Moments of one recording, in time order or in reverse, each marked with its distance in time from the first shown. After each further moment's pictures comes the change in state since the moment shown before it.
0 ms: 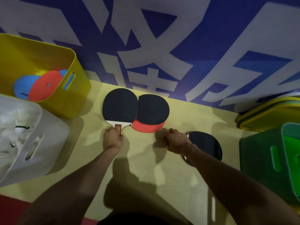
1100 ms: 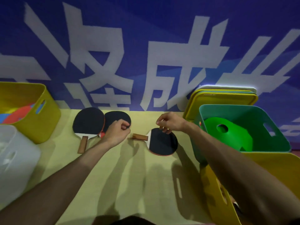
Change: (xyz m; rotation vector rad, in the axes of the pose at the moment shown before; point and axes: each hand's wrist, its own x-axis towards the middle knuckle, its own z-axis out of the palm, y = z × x) left_hand -0.137 0.123 -0.054 -0.263 -0.165 0.578; right_hand -0.184 0.058 -0.088 0.751 0.317 0.170
